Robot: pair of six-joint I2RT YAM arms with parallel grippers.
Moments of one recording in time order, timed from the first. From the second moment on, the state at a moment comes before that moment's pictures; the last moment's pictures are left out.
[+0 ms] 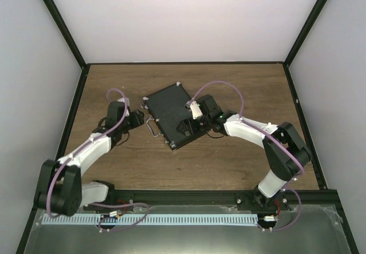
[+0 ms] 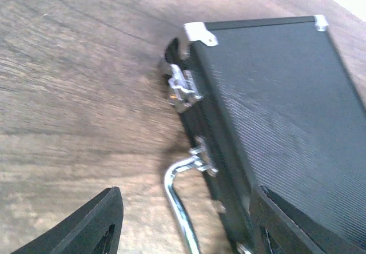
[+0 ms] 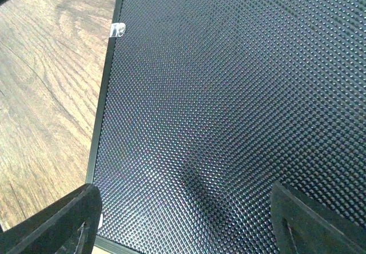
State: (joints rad) left arm -0.28 1.19 0.59 -0.08 0.06 -0.58; right arm 0.66 1.63 0.98 -0.19 -0.37 0.27
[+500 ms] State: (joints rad) left arm -0.13 1.56 0.75 0.06 0.29 -0.55; right arm 0.66 1.64 0.99 -0.19 -0.36 0.27
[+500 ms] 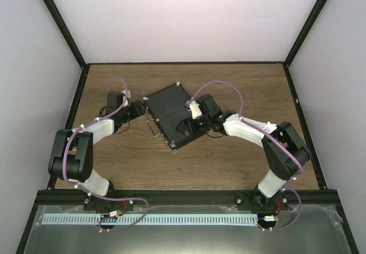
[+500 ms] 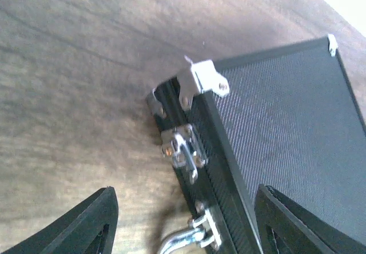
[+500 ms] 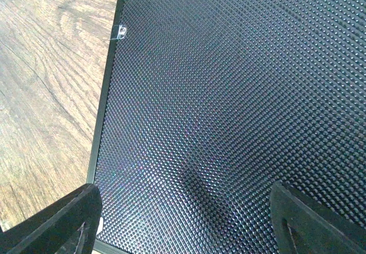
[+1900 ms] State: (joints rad) left arm -0.09 1.85 0.87 0.17 0.27 -0.55; right arm 0.66 1.64 1.03 -0.25 -0.29 0.27
